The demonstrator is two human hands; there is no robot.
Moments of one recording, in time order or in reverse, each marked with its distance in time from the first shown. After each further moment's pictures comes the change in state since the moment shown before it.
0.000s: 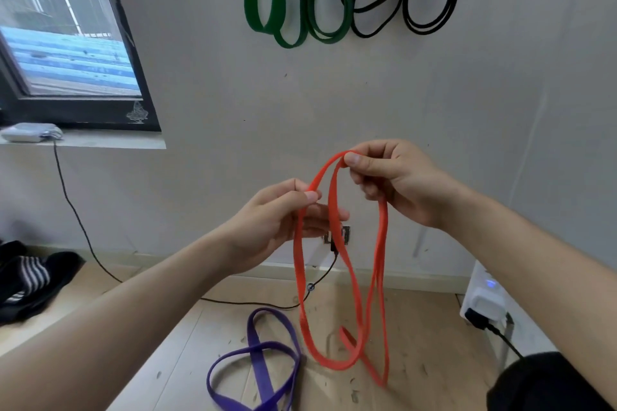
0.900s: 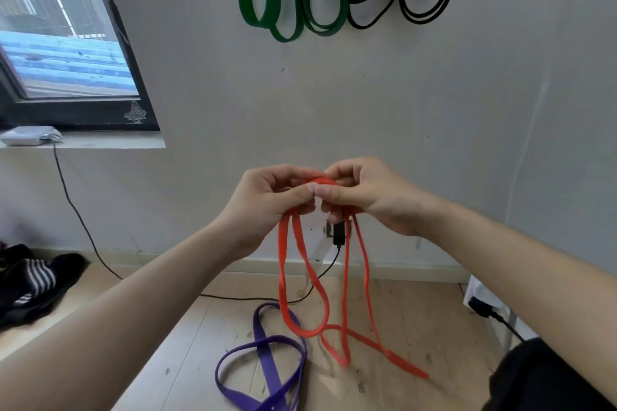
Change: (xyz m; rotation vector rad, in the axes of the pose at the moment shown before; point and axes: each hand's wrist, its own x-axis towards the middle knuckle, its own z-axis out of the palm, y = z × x) left_hand 0.004 0.002 -0.005 0.273 0.246 0.166; right_hand 0.000 0.023 0.021 -0.156 -0.135 0.061
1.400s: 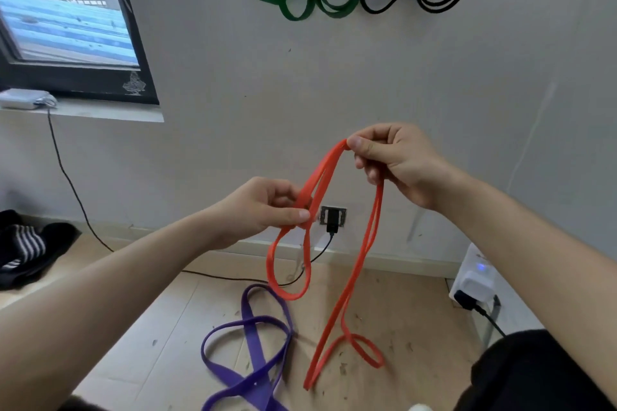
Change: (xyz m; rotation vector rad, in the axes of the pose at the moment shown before) left_hand -0.007 -0.028 -0.020 0.235 -0.294 -0.191; right_hand 0.001 -0.005 -0.027 0.048 0.246 -0.053
